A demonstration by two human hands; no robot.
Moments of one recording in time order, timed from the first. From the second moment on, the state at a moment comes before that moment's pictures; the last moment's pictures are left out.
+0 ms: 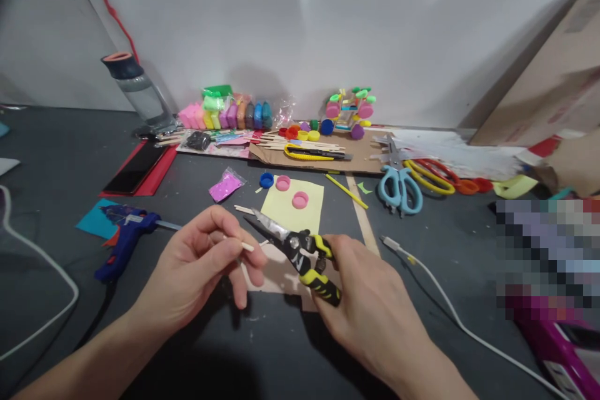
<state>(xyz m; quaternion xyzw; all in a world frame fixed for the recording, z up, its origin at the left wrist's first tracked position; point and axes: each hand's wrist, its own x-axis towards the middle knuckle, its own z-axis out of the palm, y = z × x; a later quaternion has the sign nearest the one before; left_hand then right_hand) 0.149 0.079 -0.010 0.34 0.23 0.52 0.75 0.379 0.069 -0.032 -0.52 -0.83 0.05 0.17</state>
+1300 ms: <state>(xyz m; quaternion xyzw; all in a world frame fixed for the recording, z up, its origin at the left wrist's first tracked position) 0.147 0.076 -0.009 0.50 0.44 0.44 0.61 0.371 0.113 -0.051 -0.50 -0.83 0.14 0.20</state>
